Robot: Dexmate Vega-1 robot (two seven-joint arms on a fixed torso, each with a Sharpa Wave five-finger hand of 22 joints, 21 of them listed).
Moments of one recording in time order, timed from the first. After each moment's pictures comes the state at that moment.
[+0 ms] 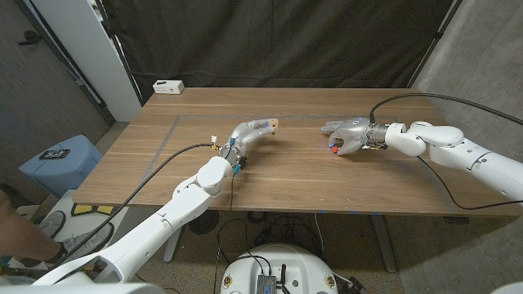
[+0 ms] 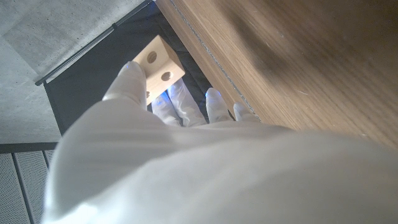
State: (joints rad) left arm 0.89 0.51 0.56 -1.58 -0.25 -0.11 0.23; left_hand 0.94 -0.03 0.28 -0.13 0.20 0.83 -0.21 0.20 0.18 0.85 -0.22 0.25 0.39 0.39 -0.04 0.20 0.19 0.08 0.11 0.19 0.17; right arm -0.52 -0.97 -0.75 -1.39 -0.82 0.43 0.07; right_hand 0.81 -0.12 0.49 -0.17 0.19 0.57 -0.19 0.49 0.32 0.02 -0.14 0.20 0.19 -0.02 -0.03 0.21 0.20 0.20 0.01 0.19 0.16
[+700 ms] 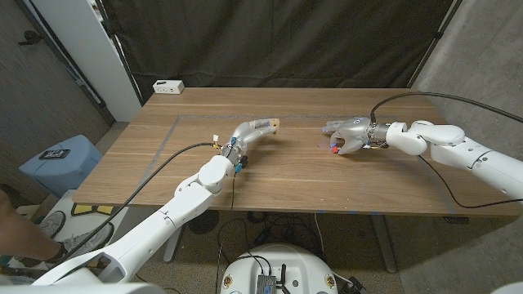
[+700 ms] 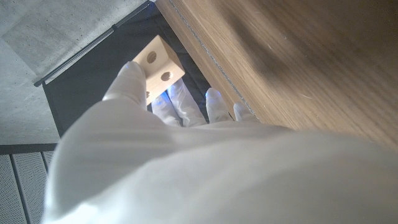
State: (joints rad) left arm 0.87 0.50 0.57 -1.56 -0.25 -0.11 0.22; left_hand 0.94 -0.03 0.28 -0.13 0.20 0.83 -0.21 0.20 0.18 0.85 -0.22 0.25 0.39 0.39 -0.04 0.20 0.19 0.08 0.11 0.19 0.17; right arm -0.51 -0.97 -0.75 -1.38 -0.82 0.44 0.07; right_hand 0.81 -0.13 0.49 -0.17 0.19 0.58 -0.19 0.51 0.33 0.04 -0.13 0.21 0.19 -0.02 -0.03 0.21 0.20 0.21 0.01 0.19 0.16
